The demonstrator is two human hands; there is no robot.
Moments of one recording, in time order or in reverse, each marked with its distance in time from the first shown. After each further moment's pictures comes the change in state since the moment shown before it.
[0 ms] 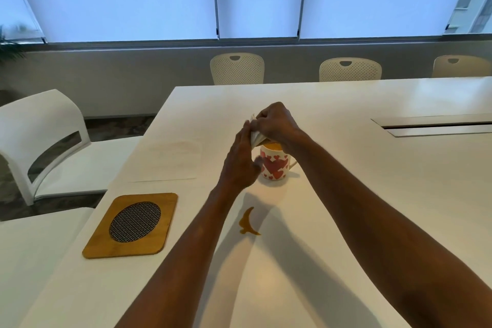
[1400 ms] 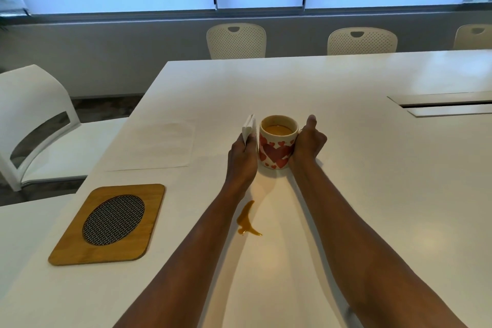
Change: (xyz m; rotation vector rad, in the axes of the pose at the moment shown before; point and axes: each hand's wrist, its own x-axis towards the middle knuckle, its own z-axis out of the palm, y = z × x) left_hand 0.001 -0.040 0.057 -0.470 0.076 -0.475; right_hand 0.048 0.150 0.059 0.701 0.708 0.462
